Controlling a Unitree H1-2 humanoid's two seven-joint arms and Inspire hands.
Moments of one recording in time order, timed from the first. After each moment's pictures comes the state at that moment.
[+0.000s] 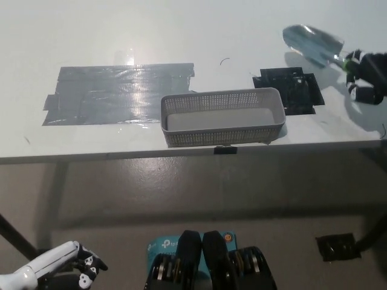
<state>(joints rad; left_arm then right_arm) -0.02 0.62 -0.09 -0.41 0.25 0.46 -0.71 -0.88 -0.56 0.41 0.69 -0.73 0.00 0.02</state>
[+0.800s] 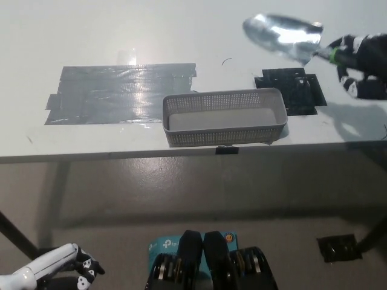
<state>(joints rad) -0.02 0.61 -0.09 -0.41 0.29 0.46 -0.75 -0.76 -0.70 0.32 0.09 -0.55 -0.03 0.41</state>
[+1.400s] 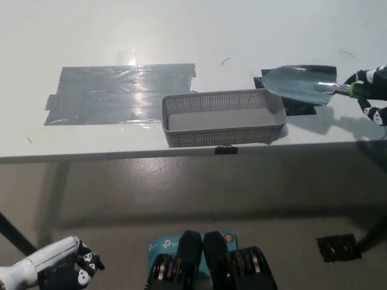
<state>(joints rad) -0.05 0.61 -0.08 -0.41 0.31 0.46 -0.79 -0.77 -0.79 0.37 0.23 -0.65 -0.25 0.47</state>
